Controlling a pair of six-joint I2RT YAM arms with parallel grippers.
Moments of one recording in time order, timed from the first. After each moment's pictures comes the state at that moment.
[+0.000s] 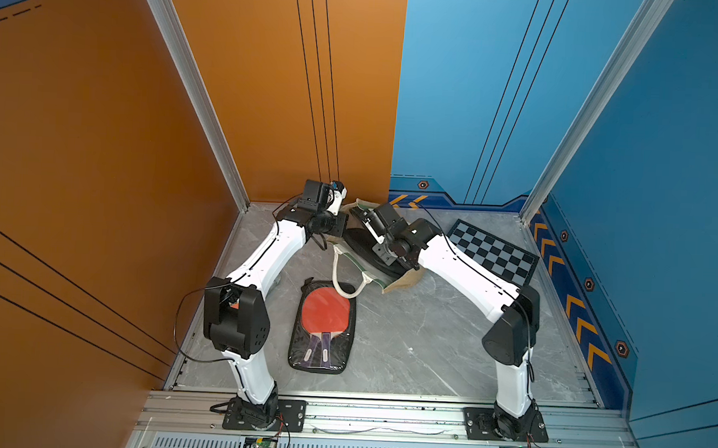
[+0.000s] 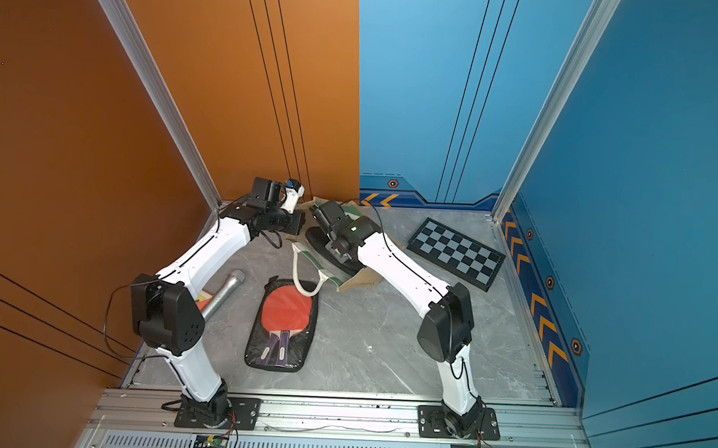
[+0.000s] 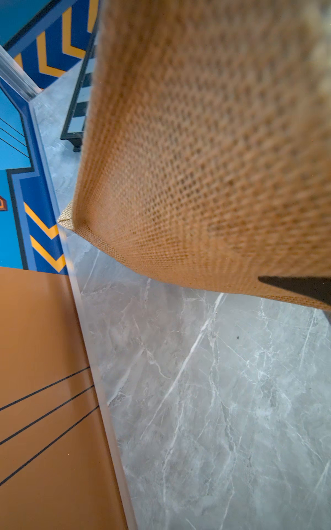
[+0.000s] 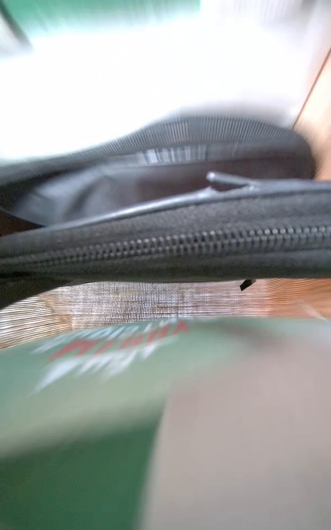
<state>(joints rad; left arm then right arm) -0.26 1.80 1.69 -0.63 0.18 -0.04 0.79 1.95 2.03 -0.99 0.42 -0.19</state>
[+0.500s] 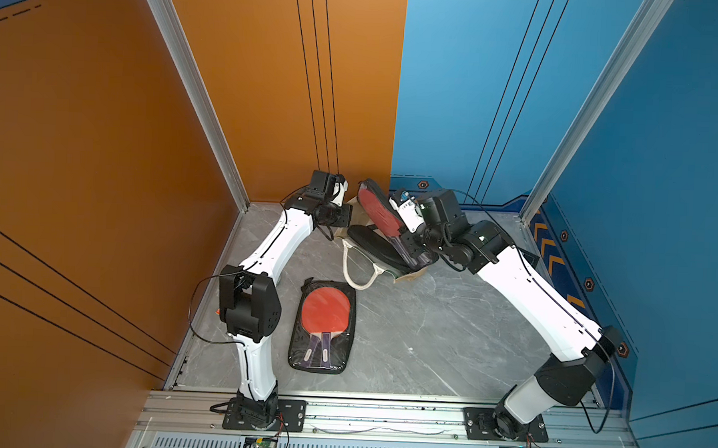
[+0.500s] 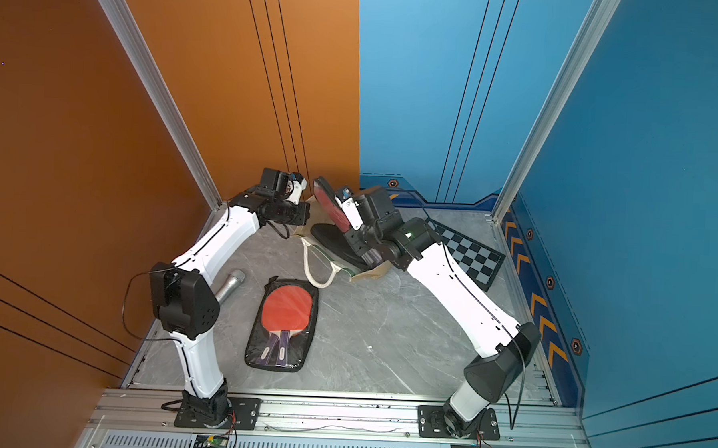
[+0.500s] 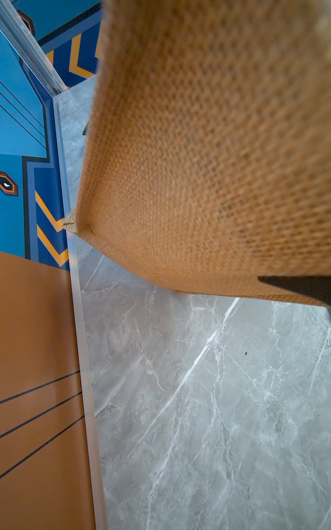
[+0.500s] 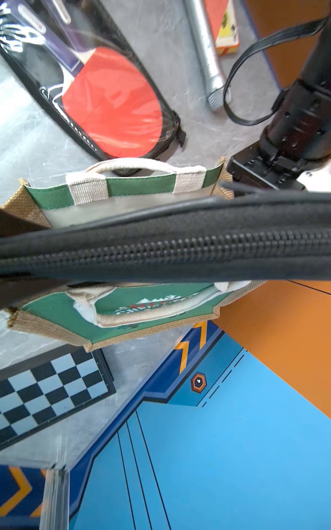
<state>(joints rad) -0.26 1.93 1.88 -0.74 0.17 -0.17 0.68 1.59 1.83 -0.86 0.13 -0.12</state>
